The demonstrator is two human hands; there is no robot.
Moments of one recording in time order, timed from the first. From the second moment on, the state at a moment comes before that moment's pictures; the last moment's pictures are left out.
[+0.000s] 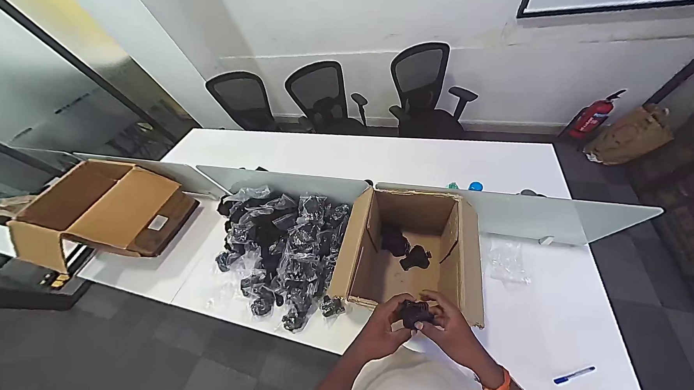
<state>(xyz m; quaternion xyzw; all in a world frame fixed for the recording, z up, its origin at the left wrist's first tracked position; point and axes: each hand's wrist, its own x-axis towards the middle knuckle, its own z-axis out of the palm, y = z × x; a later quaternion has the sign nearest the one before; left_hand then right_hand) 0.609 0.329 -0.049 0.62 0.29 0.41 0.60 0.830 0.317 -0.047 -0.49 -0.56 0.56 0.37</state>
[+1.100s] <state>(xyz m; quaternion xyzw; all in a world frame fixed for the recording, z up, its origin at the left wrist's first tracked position) 0.537 0.325 -0.100 0.48 0.43 0.54 0.54 0.756 0.345 -0.082 -0.53 -0.74 0.31 0.28</state>
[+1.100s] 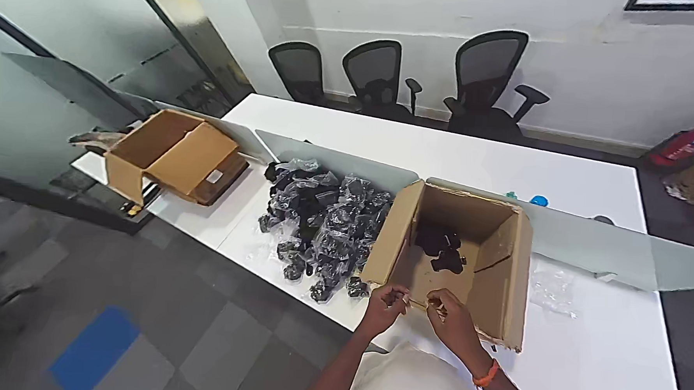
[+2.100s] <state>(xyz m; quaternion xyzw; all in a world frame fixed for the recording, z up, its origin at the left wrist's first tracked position) 0.241 0.493 -0.219 0.35 0.86 0.17 0.32 0.597 0.391 -0.117 -0.58 -0.72 0.15 0.36</state>
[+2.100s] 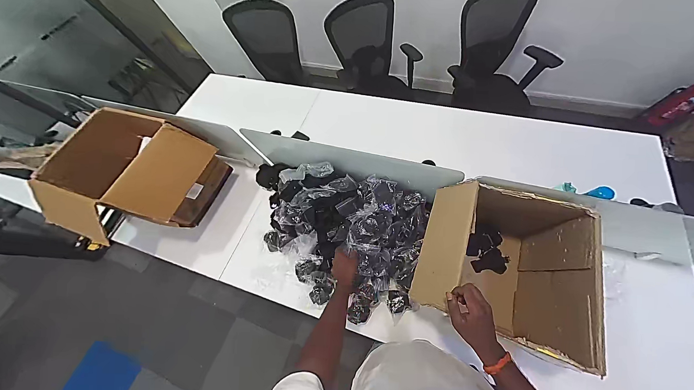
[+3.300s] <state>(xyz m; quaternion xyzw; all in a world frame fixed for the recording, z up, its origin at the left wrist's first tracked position) 0.296 0.424 -0.163 0.58 0.78 0.00 0.25 0.600 0.392 -0.118 -0.53 -0.75 0.17 0.35</state>
